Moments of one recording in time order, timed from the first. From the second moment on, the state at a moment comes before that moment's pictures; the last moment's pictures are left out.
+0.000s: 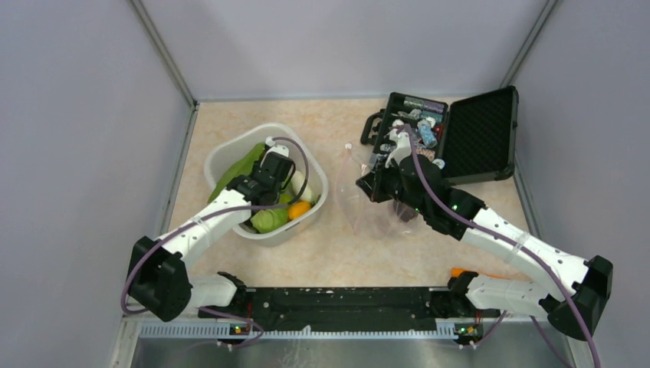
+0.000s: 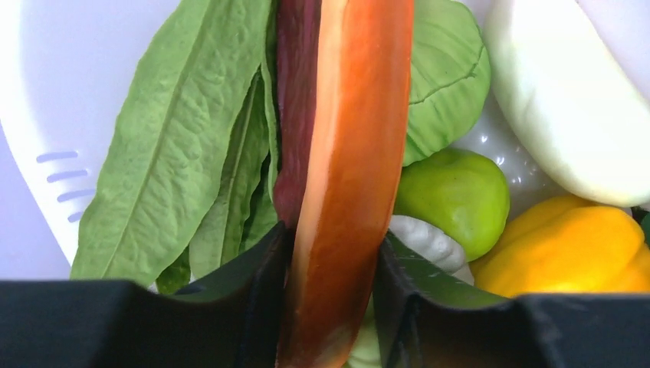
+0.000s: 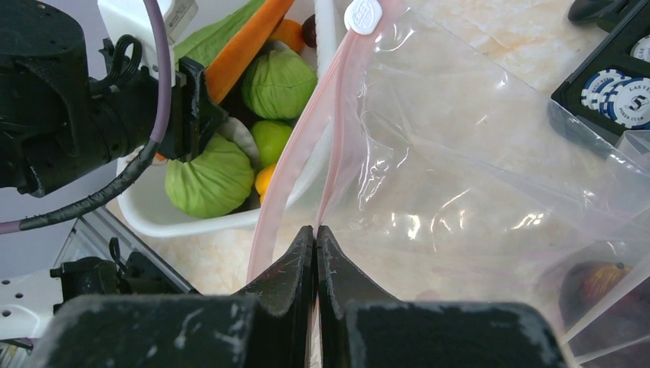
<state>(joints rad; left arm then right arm) -0.54 1.28 0.93 -0.59 -0.56 -0.16 0.86 1.05 0.97 -0.28 0.14 0.54</state>
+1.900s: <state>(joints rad) -0.54 0.86 0.92 -0.62 0.72 -0.72 0.86 1.02 0.90 -0.20 0.21 0.46</state>
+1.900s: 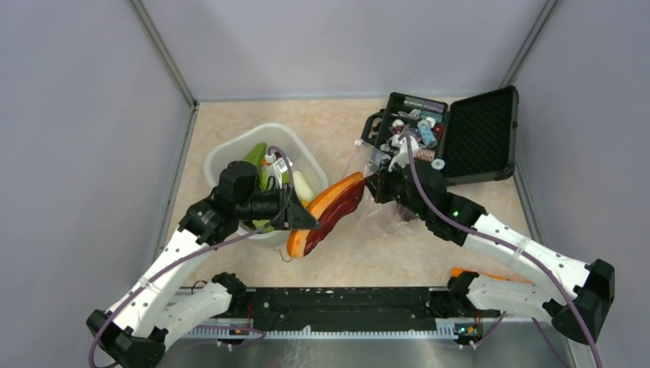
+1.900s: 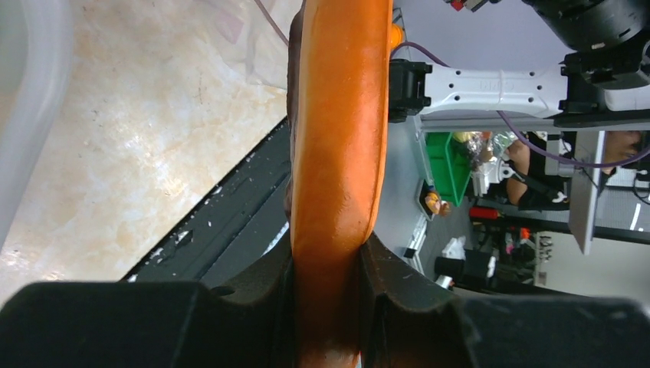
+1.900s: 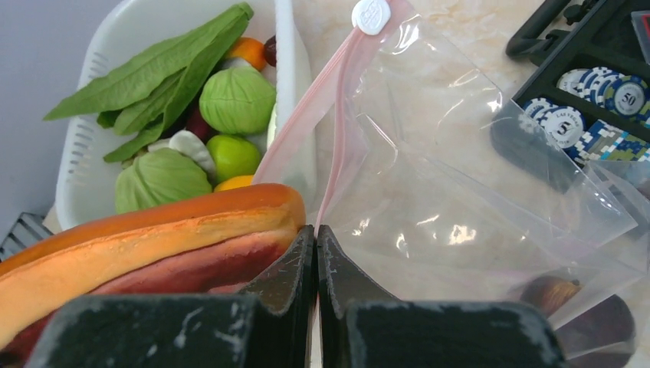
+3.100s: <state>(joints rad) -0.53 1.00 0.98 -0.52 0.74 -0.82 1.06 0.93 0.83 -0.11 0.29 0.31</state>
